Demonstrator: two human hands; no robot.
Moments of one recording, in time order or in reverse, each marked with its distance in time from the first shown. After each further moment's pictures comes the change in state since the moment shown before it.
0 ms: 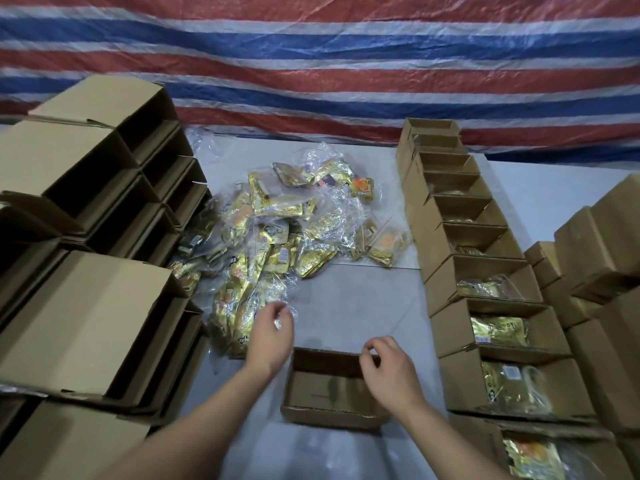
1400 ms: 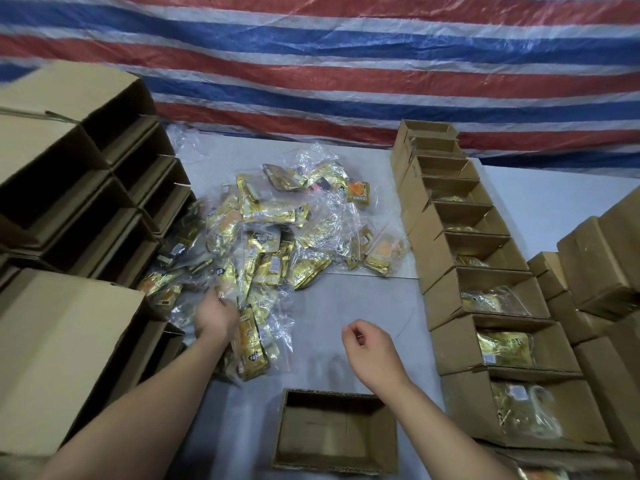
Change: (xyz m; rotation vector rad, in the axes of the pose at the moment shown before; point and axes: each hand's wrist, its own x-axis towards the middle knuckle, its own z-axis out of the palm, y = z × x) left_hand 0.110 -0.024 -0.041 0.215 0.192 -0.356; right_hand 0.051 -0.055 -0.007 0.276 -0.032 0.039
